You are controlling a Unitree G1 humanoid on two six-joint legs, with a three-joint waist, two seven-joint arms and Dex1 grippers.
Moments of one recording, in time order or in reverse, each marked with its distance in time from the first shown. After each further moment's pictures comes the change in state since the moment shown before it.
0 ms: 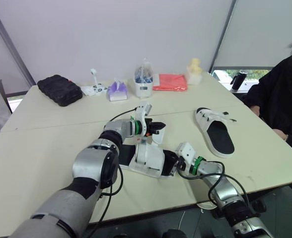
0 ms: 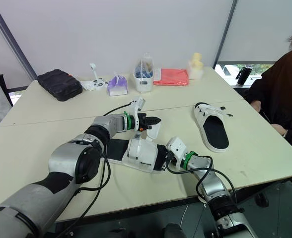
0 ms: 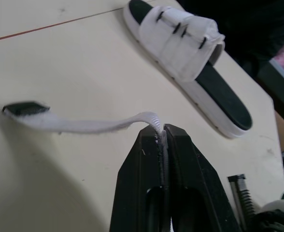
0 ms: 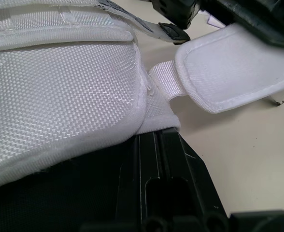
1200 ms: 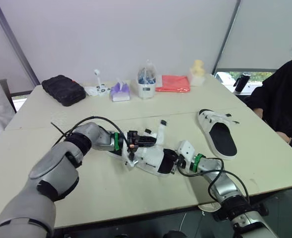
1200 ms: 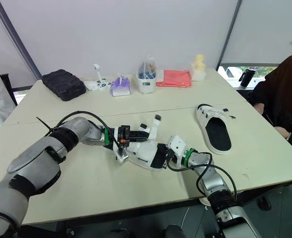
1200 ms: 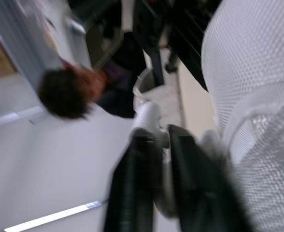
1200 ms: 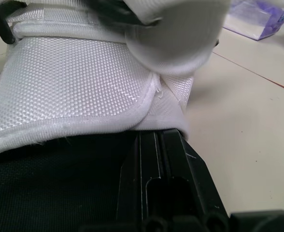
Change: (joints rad) left arm 0.118 0.458 -1.182 -0.383 1.583 -1.398 1.796; right arm -0.050 -0.014 0.004 0.090 -0.011 -0.040 0.042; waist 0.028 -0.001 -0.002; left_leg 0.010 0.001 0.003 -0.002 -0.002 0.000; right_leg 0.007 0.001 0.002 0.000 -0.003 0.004
